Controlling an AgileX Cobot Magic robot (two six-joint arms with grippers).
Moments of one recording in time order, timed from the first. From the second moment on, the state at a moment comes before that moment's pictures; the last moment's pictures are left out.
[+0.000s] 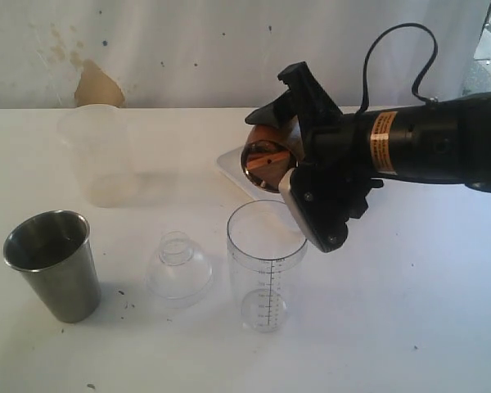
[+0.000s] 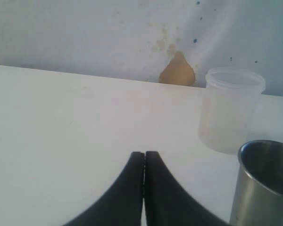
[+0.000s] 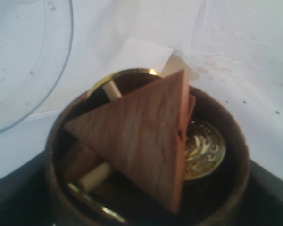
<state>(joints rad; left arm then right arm) 0.10 0.00 0.00 0.01 0.23 -0.09 0.32 1.49 -0.88 -1.45 -0.35 -0.46</state>
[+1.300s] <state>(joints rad) 0.10 0.00 0.00 0.01 0.23 -0.09 0.32 1.45 -0.84 -1.45 -0.36 -0.65</state>
